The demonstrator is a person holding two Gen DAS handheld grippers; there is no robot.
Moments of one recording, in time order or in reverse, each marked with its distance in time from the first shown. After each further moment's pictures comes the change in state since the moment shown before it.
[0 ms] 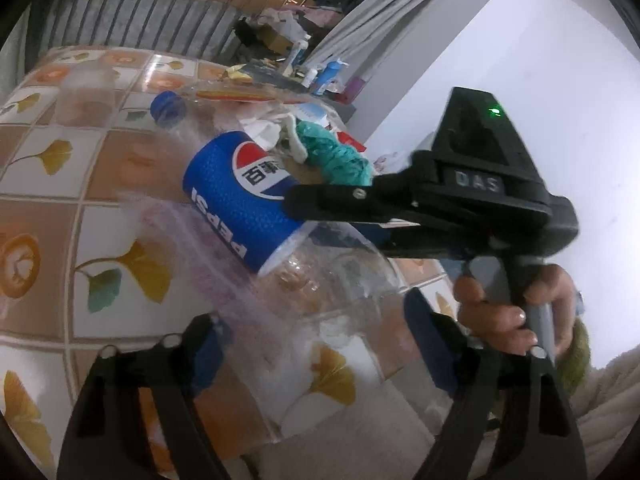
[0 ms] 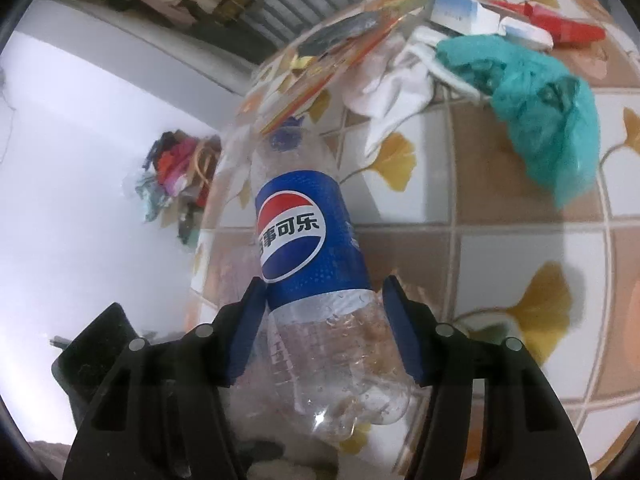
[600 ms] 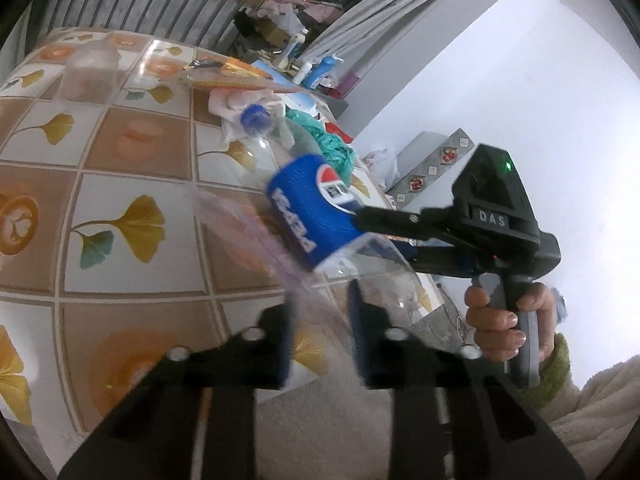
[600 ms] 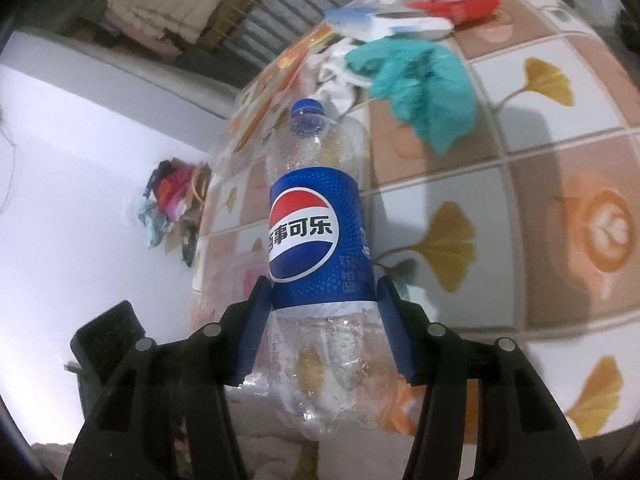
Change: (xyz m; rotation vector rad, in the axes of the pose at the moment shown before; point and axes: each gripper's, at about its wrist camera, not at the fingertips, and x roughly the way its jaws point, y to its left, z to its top) left arm -0.009 -0.005 -0.007 -0.040 0.015 -0.062; right arm -0.035 -0.033 -0.020 0.104 -0.059 0.008
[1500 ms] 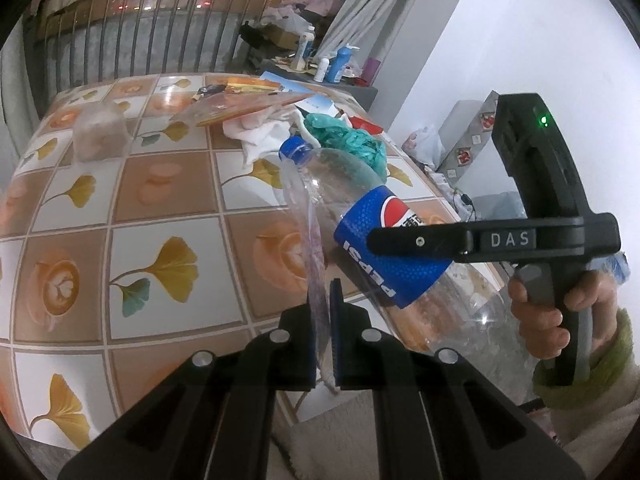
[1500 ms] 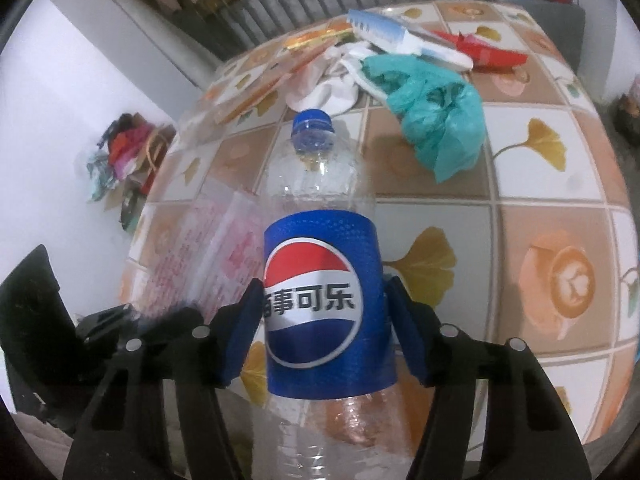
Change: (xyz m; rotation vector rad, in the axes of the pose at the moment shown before) left arm 0.011 -0.013 0.007 0.173 0.032 0.244; right arm 0.012 0.017 0.005 -0.223 0.010 -0.248
